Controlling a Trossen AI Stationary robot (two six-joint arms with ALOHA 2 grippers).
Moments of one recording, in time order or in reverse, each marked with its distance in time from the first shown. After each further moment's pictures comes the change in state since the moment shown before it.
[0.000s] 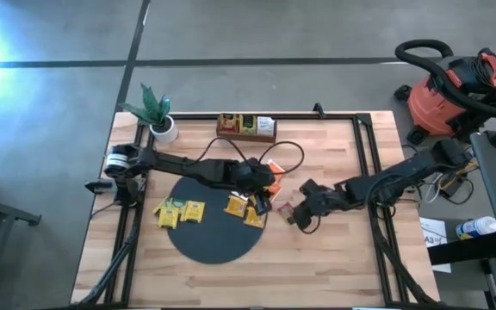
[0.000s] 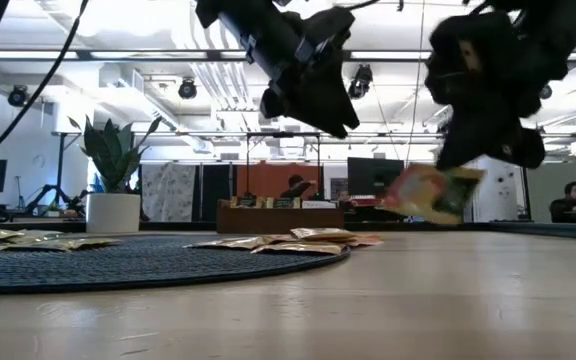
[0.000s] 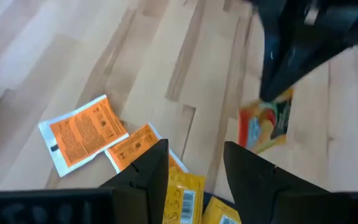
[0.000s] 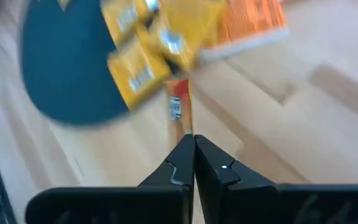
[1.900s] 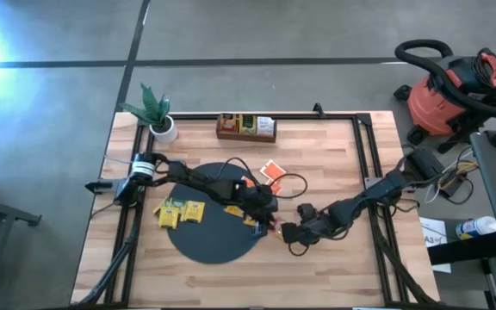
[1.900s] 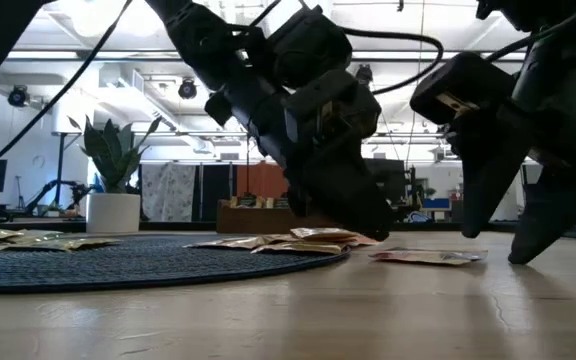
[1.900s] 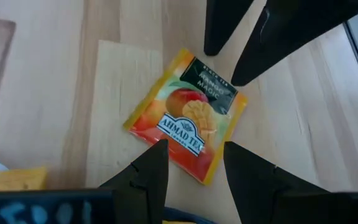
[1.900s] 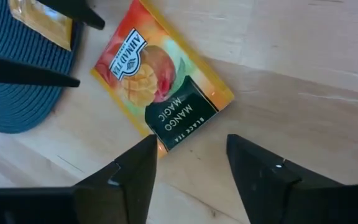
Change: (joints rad) left arm -0.041 0.238 -0.139 0.392 0.436 0.007; right arm 0.176 0.359 0.116 0.046 -0.038 0.734
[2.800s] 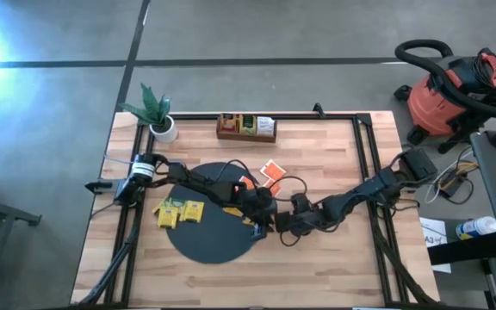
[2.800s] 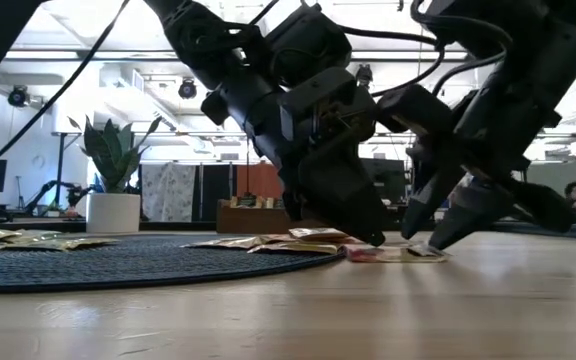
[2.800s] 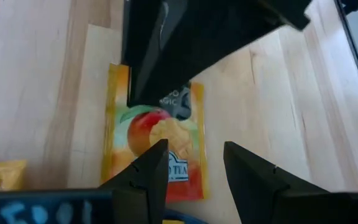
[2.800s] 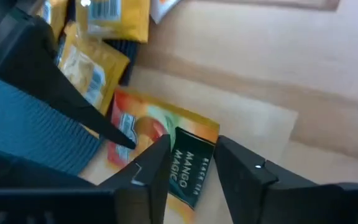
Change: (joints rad) left arm -0.018 0.000 -0.006 -0.005 0.003 -0.033; right arm -0.105 0.034 -0.006 0.100 0.193 -0.196
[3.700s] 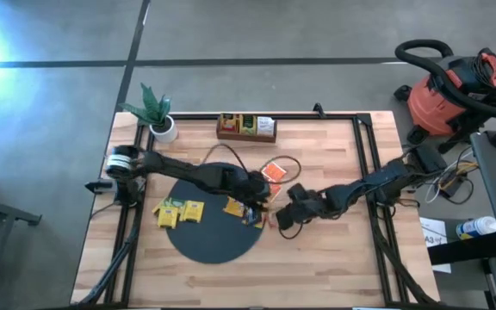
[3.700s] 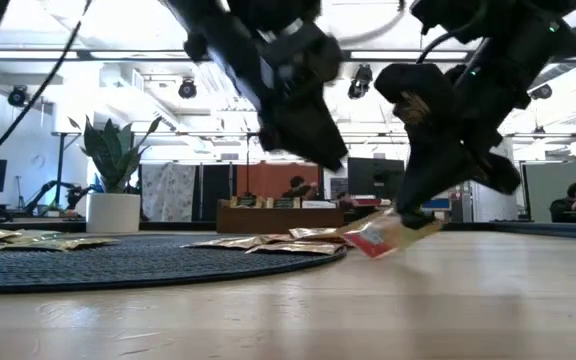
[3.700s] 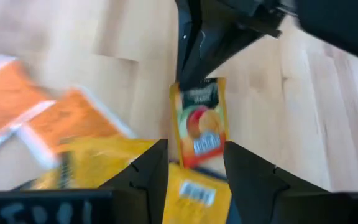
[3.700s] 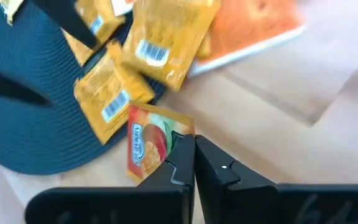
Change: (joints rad) left arm 0.053 -0.246 -0.012 -0.265 -0.207 0.098; right arm -0.078 -0.131 0.002 -0.079 -0.016 -0.431
